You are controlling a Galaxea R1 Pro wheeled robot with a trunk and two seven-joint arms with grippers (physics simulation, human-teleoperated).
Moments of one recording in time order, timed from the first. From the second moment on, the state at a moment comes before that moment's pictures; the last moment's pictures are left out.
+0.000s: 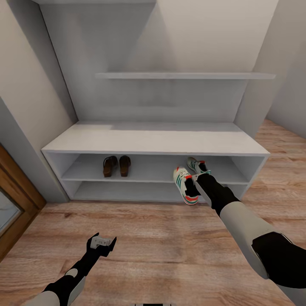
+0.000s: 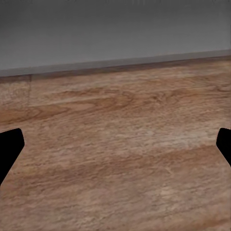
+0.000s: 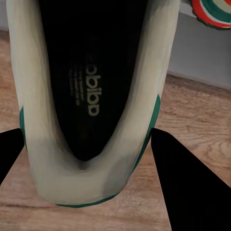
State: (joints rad) left arm -0.58 0.09 -0.17 -0.23 0.13 -0.55 -0.23; right arm -1.10 -0.03 0.36 -0.55 -0.15 0.84 -0.08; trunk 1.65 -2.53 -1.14
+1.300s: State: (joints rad) left arm -0.58 0.16 -0.19 -0.11 0.00 -0.56 -0.36; right arm -1.10 -0.03 0.37 -0.53 -0.15 0.84 -0.08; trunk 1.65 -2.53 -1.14
